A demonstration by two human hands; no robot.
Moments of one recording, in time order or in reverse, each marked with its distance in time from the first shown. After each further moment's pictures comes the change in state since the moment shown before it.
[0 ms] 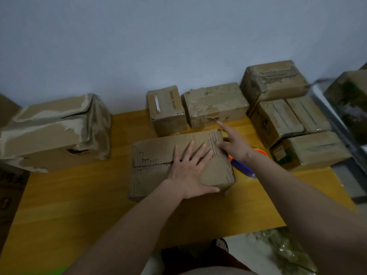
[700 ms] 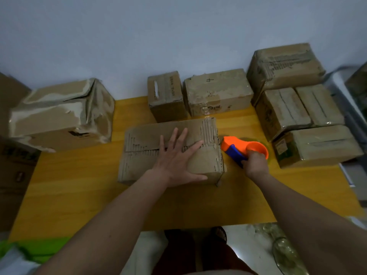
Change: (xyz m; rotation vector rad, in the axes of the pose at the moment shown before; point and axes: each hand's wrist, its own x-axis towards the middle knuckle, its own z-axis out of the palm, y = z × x) left_hand -0.004 0.005 0.006 -0.091 0.023 -0.142; right_hand -0.015 0.130 -0.024 -0.681 0.184 0.297
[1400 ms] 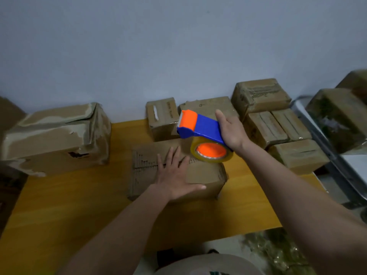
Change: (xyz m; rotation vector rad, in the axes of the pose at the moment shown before) left_hand -0.021 -0.018 -0.005 -0.082 0.000 -0.051; right_hand -0.074 -0.155 -0.137 0.578 0.196 -0.275
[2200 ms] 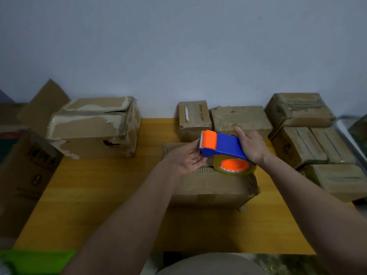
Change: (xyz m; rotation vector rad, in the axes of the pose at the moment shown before) left_hand -0.009 -0.045 -0.073 -2.210 -0.065 -0.565; right_hand 0.005 -0.006 0.041 -0.120 -0.216 -0.073
